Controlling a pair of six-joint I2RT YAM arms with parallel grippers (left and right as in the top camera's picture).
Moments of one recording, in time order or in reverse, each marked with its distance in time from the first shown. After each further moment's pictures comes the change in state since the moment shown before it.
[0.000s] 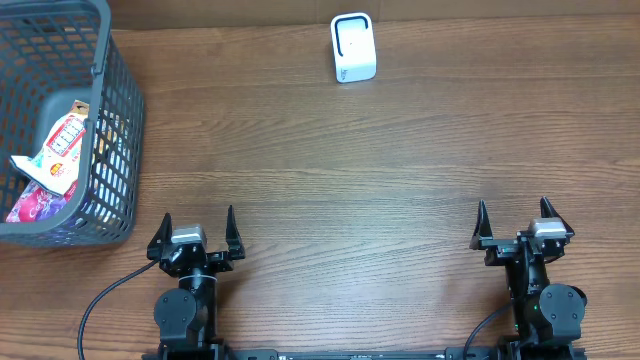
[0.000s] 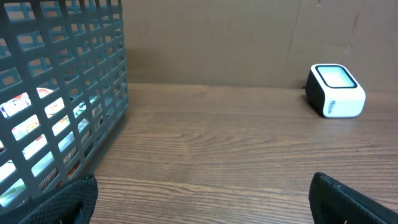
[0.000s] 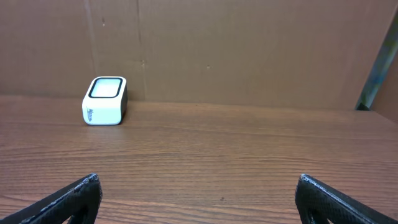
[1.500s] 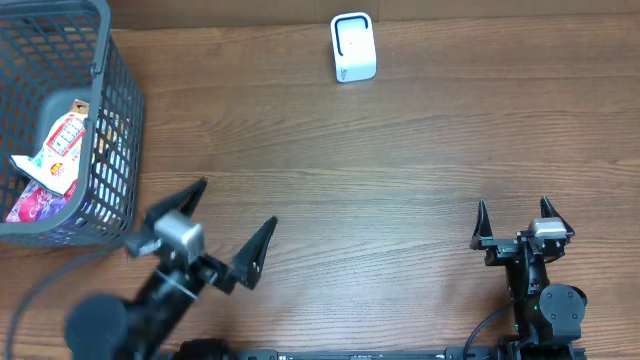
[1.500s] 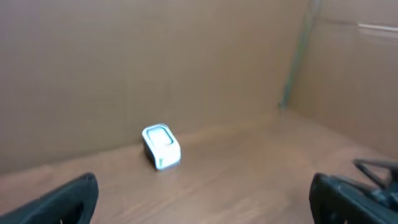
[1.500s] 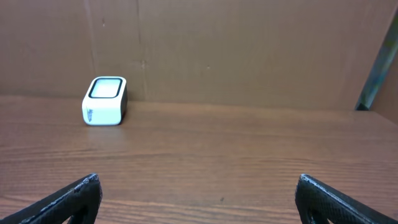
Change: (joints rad) left arm 0.001 0.432 0.863 -0.392 0.681 -0.019; right arm 0.000 -0.001 0.000 0.001 0.000 0.000
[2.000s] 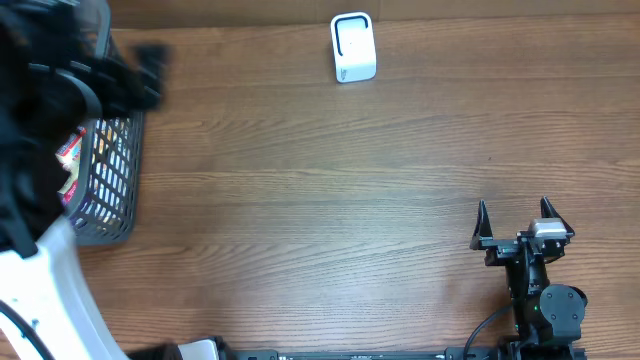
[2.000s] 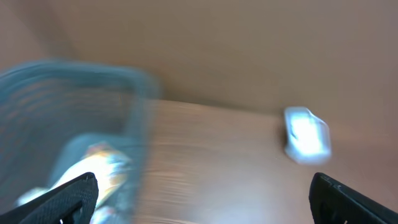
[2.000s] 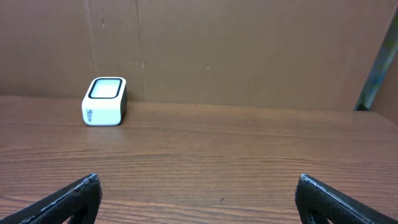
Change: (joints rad) left arm 0.225 1.057 1.425 -0.824 -0.444 0.012; right arm 0.000 -0.002 0.000 -0.001 0.000 0.000
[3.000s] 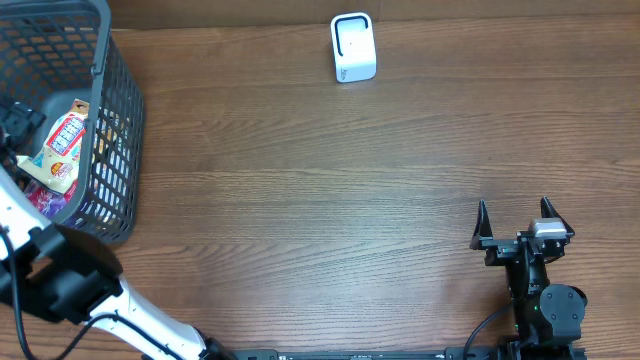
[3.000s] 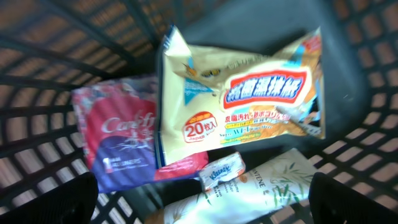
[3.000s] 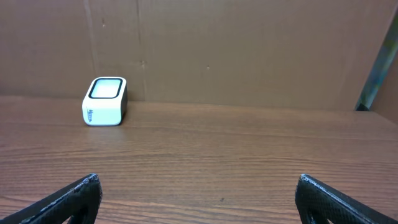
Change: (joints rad) left arm 0.430 0.579 -0.043 -0.072 -0.228 -0.356; right arm 0.000 0.000 0.000 0.000 0.000 0.000
